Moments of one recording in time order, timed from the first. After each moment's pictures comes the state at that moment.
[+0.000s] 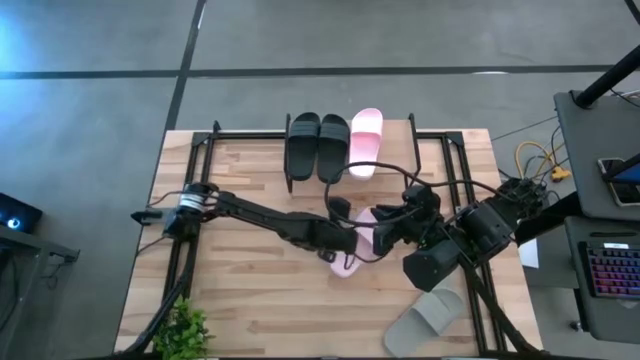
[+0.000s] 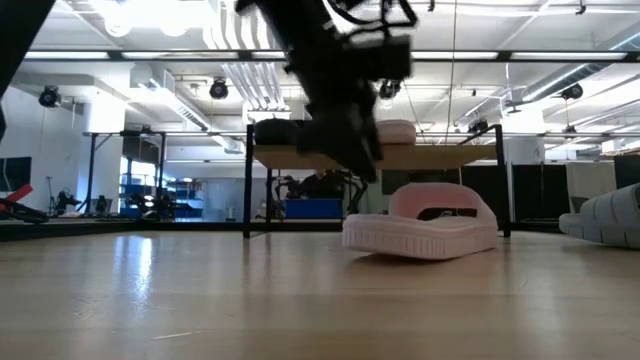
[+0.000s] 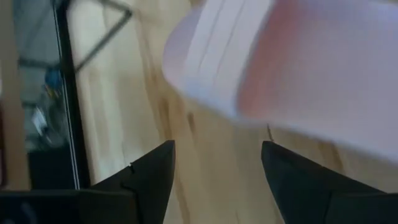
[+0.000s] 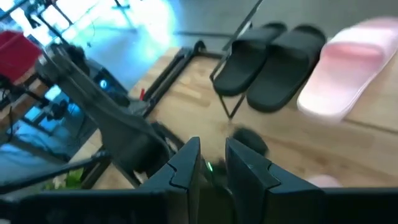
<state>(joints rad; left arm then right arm) -0.18 2.04 1.60 -0.55 -0.56 0.37 0.59 1.75 2.24 -1.57 0.96 1.49</state>
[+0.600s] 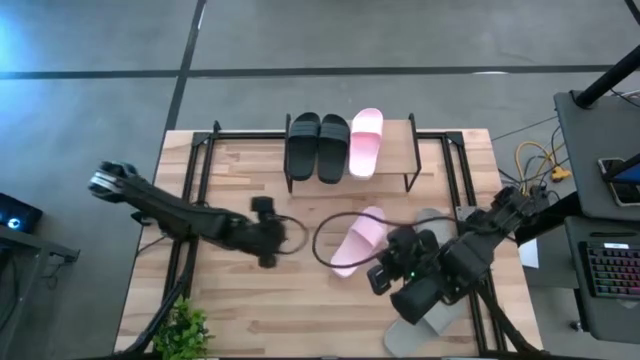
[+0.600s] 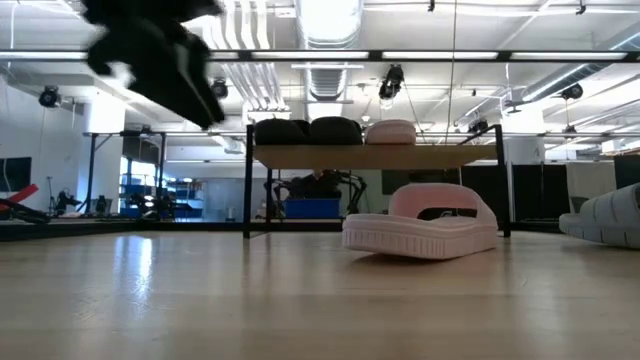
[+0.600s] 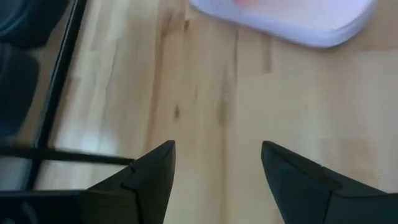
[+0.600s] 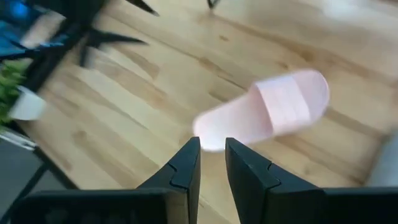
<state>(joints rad) -0.35 1.33 0.92 -0.55 -0.56 -0.15 0.66 1.79 2.02 -1.57 0.63 1.64</state>
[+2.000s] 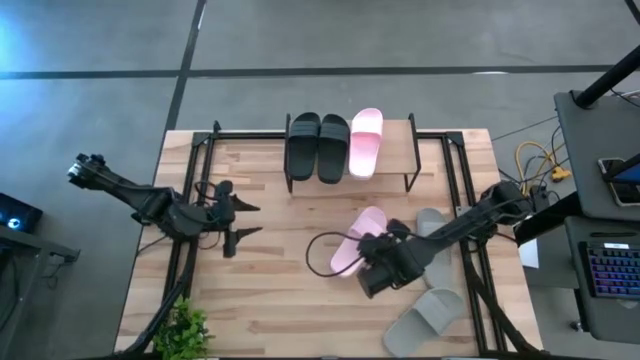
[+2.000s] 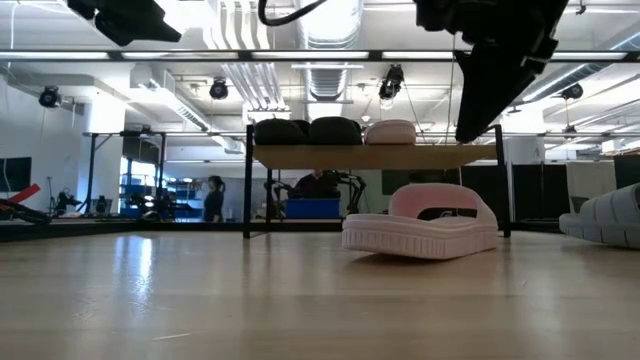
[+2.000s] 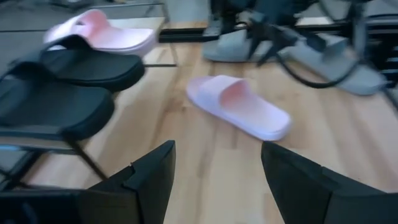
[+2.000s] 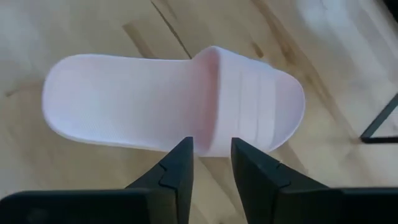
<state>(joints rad) -0.45 0.73 0.72 -0.46 -0.58 -0.23 0.49 1.79 1.36 -1.10 0.55 1.03</state>
